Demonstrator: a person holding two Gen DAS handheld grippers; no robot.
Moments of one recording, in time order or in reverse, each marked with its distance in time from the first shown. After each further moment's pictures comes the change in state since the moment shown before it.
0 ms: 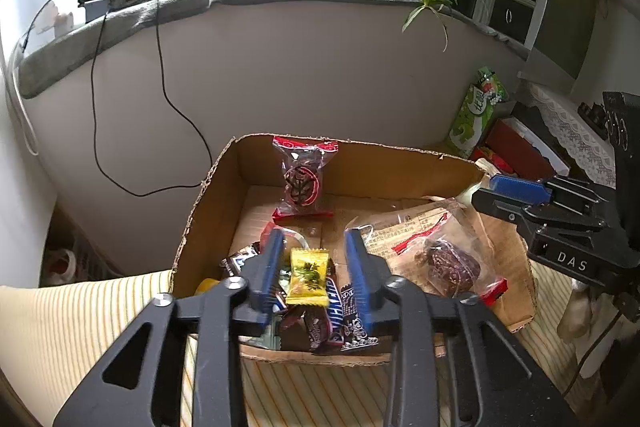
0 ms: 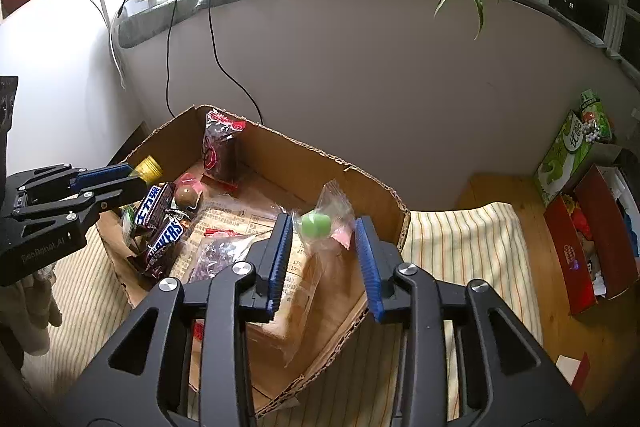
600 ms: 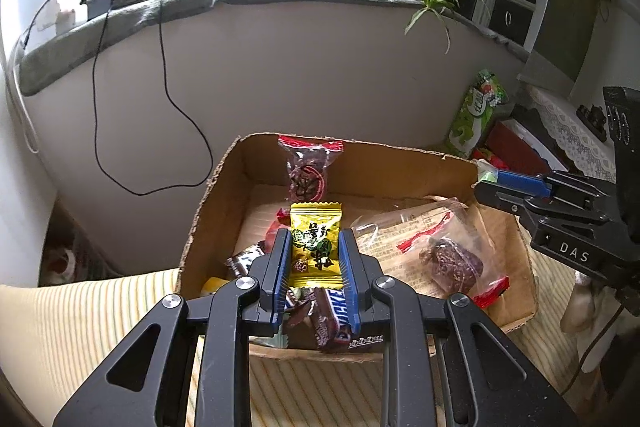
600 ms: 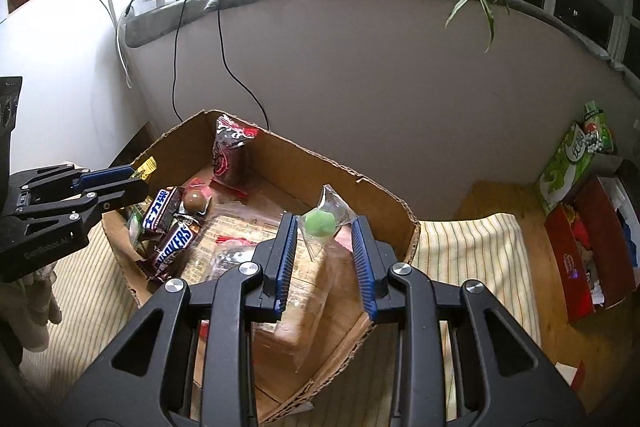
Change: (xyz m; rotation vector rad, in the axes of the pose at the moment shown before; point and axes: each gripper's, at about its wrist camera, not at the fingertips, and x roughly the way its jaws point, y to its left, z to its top) left arm 0.000 0.005 -0.001 -0.003 0.002 -0.011; right arm -0.001 0.007 0.006 -0.023 -0.014 0.003
